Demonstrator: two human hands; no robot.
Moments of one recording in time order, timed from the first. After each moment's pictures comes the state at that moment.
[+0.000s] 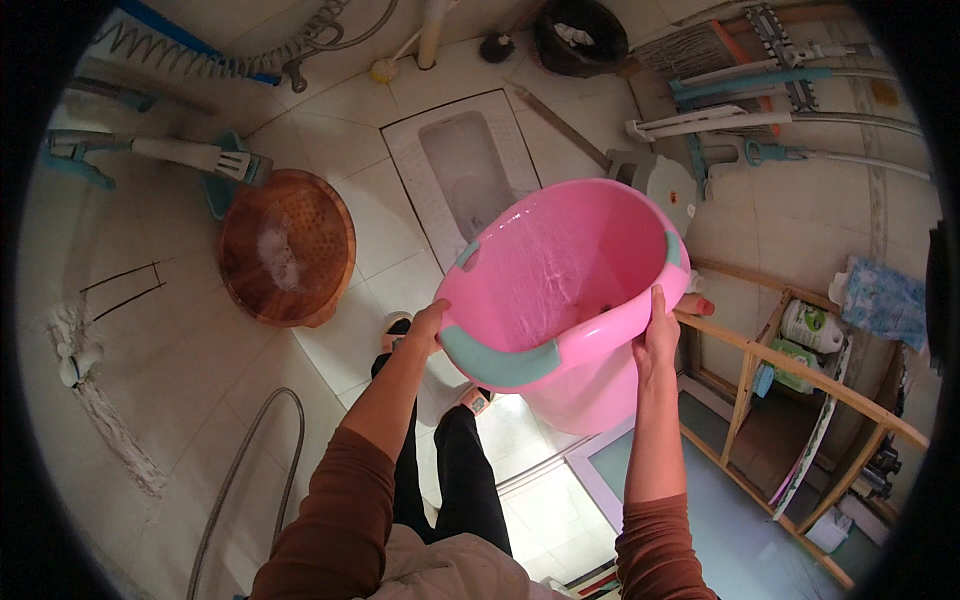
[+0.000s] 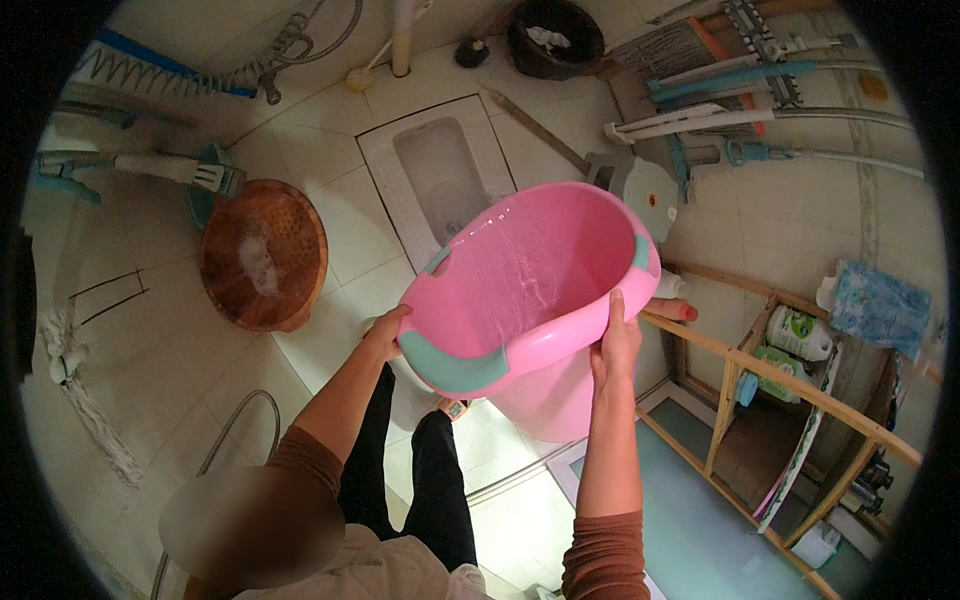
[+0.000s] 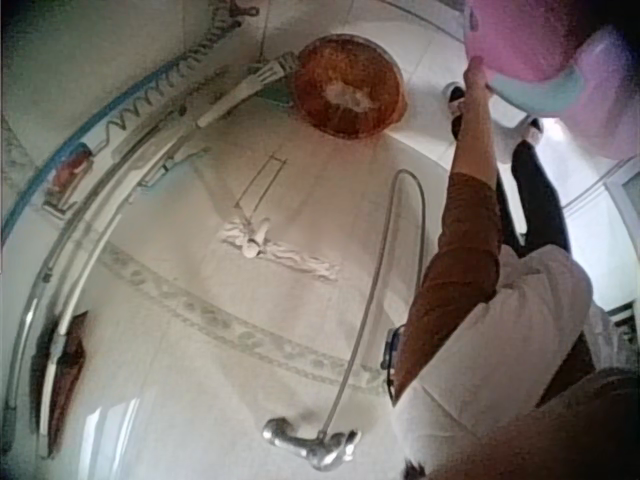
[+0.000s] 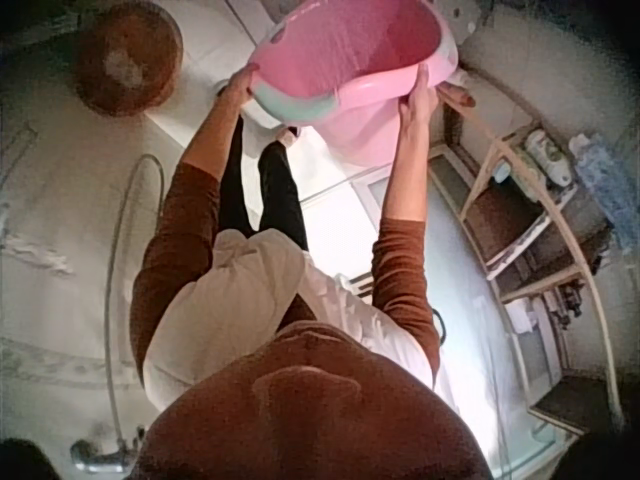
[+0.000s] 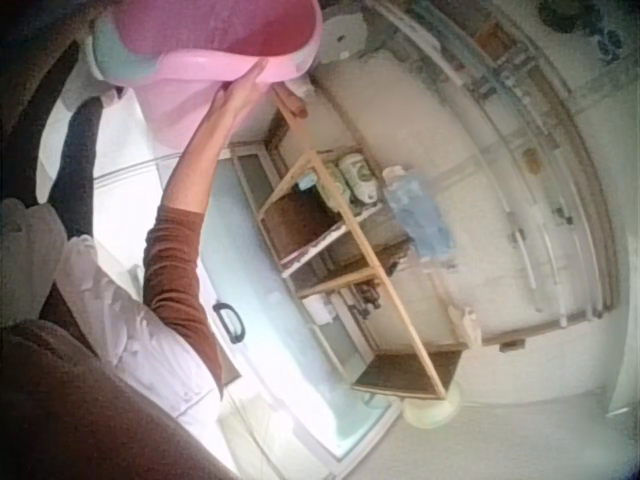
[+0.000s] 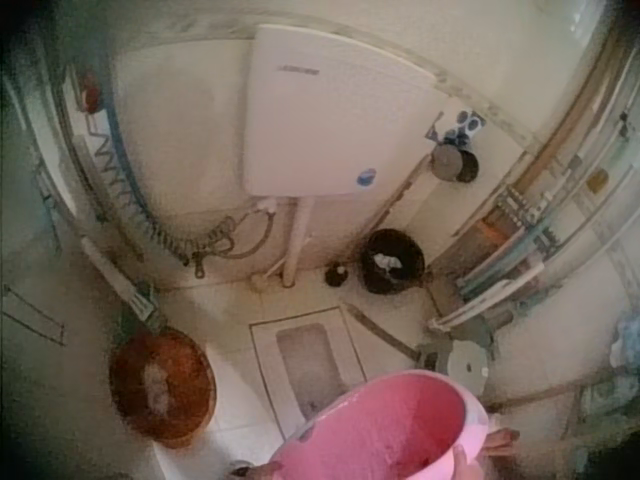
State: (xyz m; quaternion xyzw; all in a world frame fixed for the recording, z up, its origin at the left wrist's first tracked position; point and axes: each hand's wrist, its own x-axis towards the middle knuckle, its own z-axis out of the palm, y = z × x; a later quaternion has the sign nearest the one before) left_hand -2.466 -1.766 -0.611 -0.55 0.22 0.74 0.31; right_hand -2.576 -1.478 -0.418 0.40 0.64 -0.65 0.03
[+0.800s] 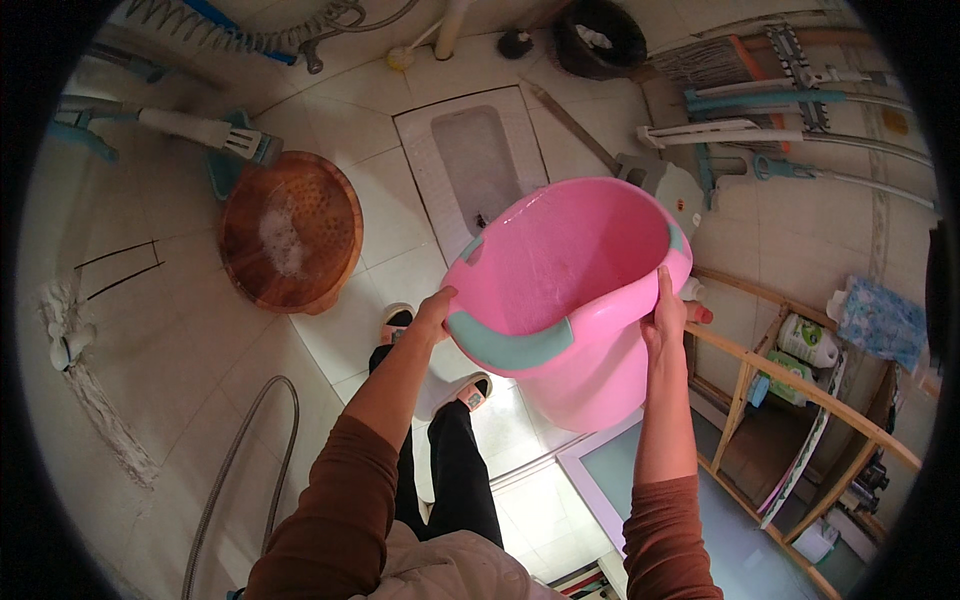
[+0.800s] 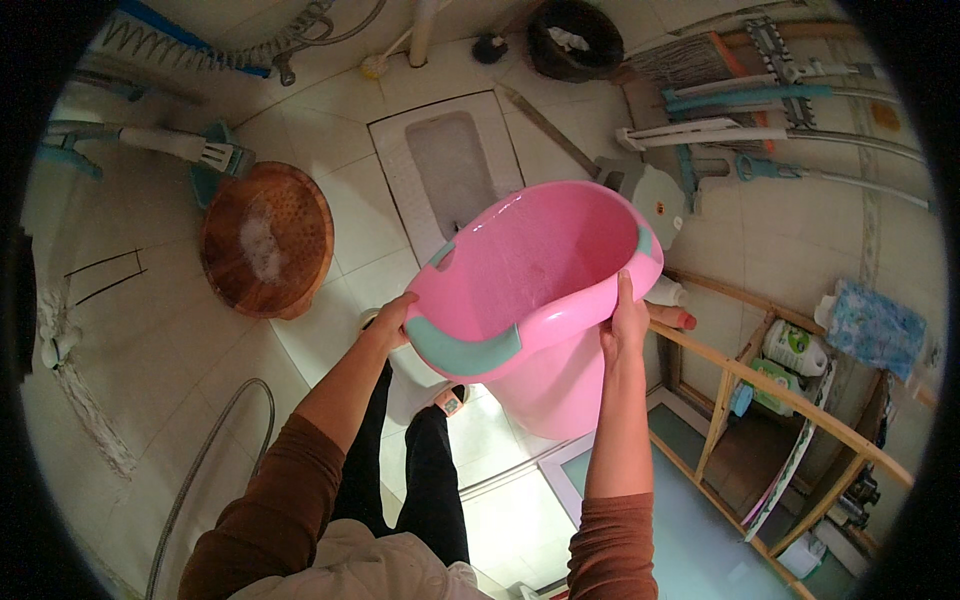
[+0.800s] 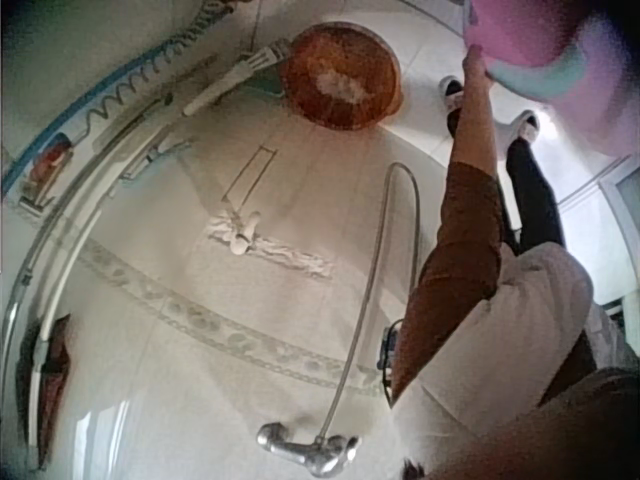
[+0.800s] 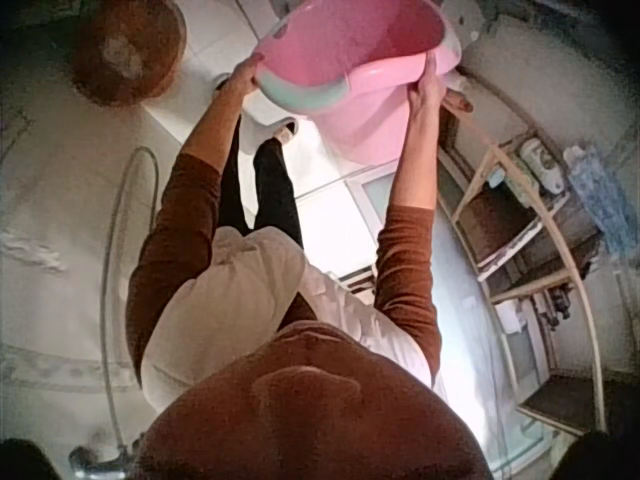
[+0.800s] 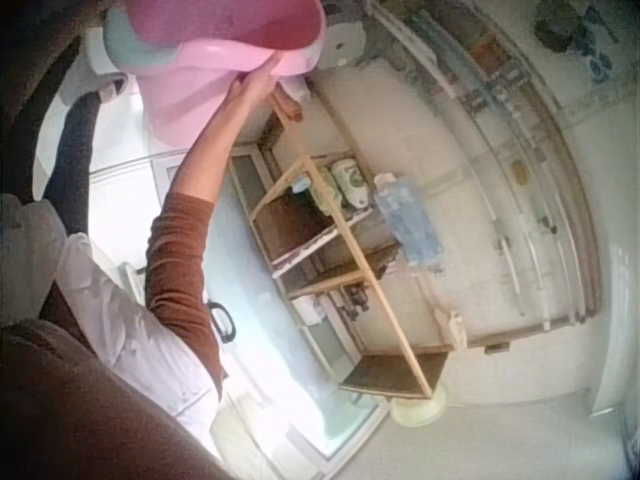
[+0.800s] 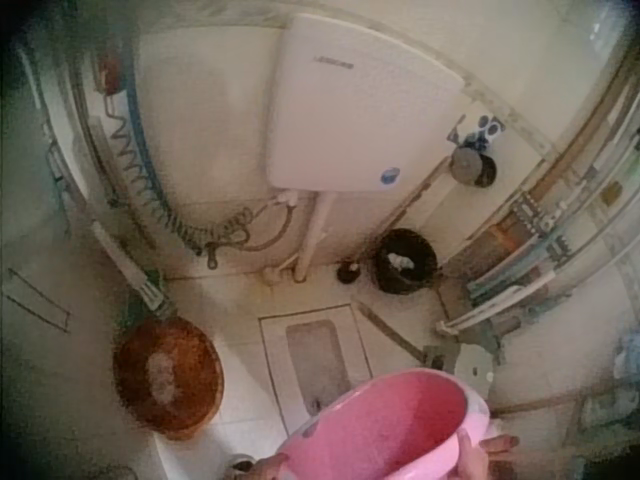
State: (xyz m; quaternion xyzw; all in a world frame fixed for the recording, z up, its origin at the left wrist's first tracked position) left_hand -2.473 -1.770 -0.613 -0.55 0.20 0.76 0.28; right_hand -2.611 -1.491 -0.426 0.41 0.64 -0.65 0.05
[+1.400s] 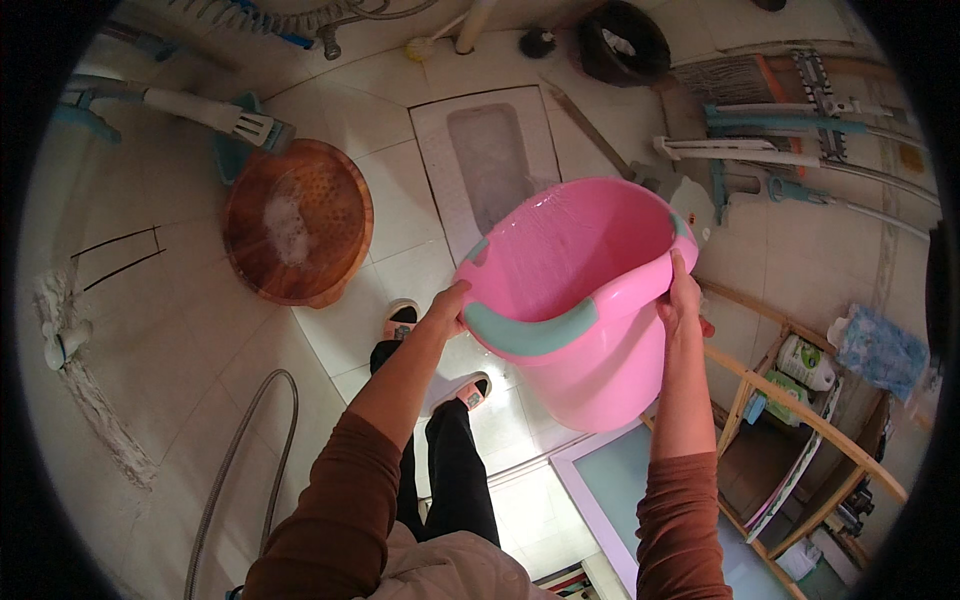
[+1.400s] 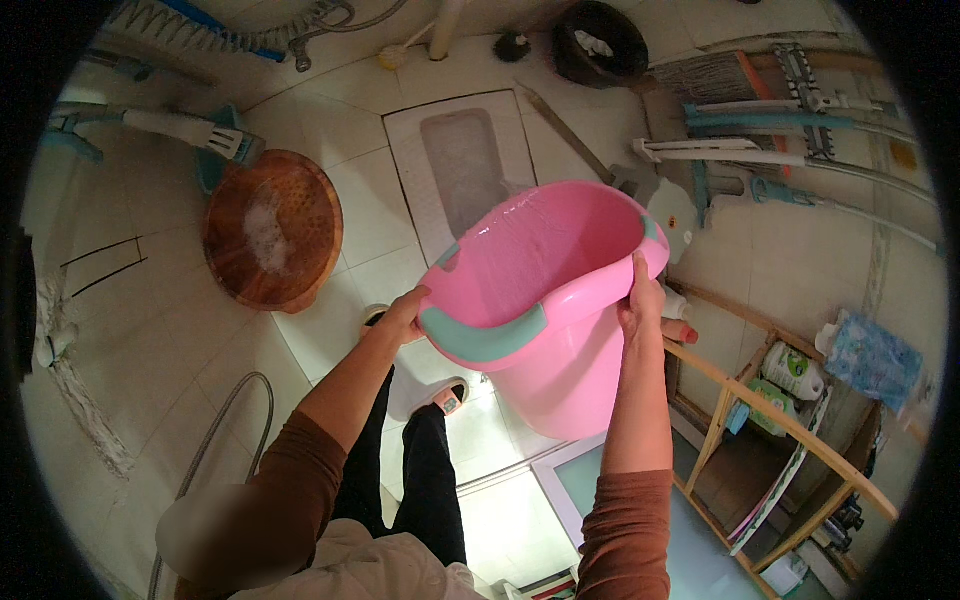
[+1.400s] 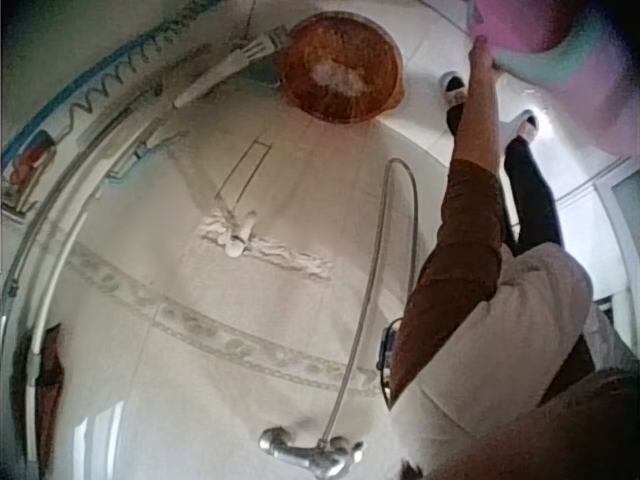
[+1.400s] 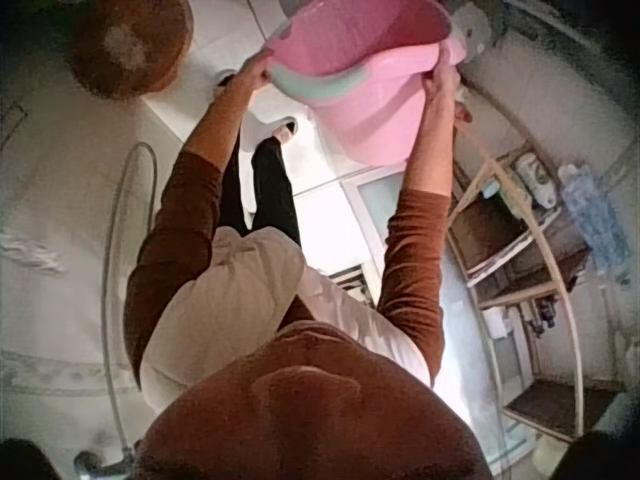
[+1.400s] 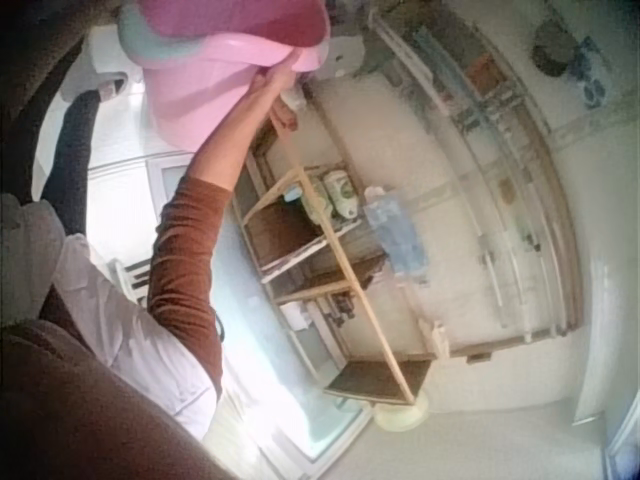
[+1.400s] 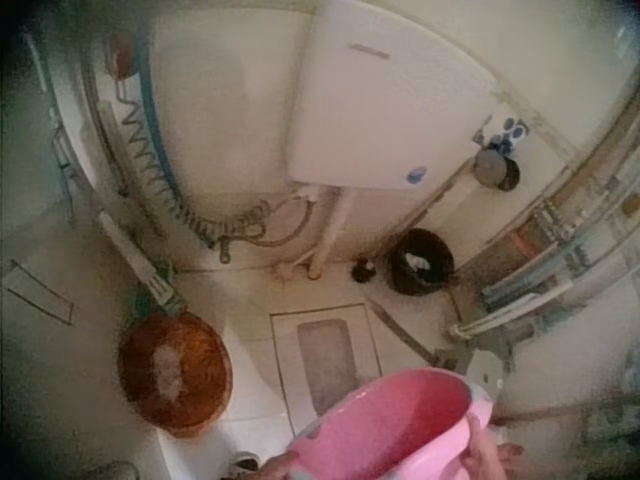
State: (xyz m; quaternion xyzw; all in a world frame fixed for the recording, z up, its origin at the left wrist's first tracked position) left_hand -2.483 -1.771 -0.630 -0.53 0.14 0.79 0.28; right_hand -2.669 -1.492 -0.451 0.42 0.66 -0.62 0.09
